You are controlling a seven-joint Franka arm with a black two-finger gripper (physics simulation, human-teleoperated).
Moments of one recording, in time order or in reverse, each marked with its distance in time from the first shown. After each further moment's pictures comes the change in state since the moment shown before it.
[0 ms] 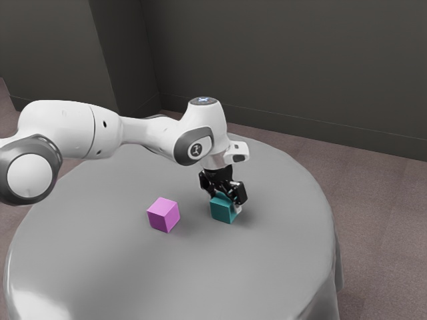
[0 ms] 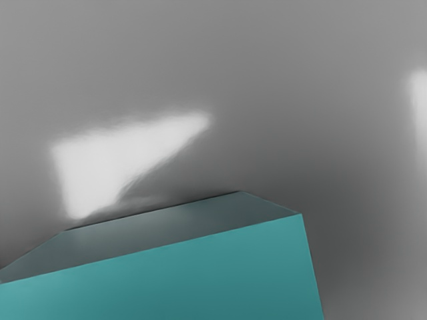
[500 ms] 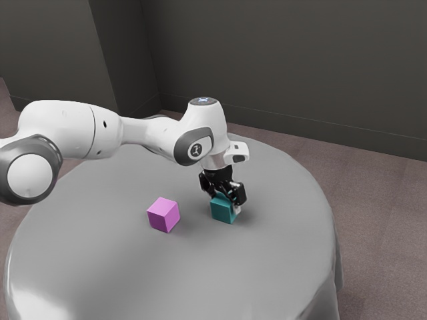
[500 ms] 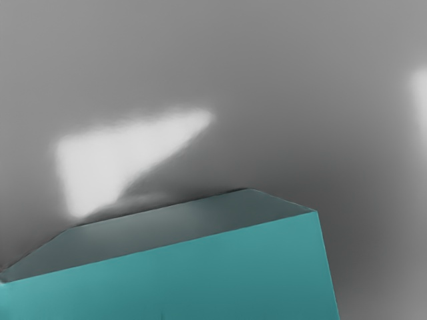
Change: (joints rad) arm 0.000 0.001 0.001 0.000 -0.001 -0.003 -0.001
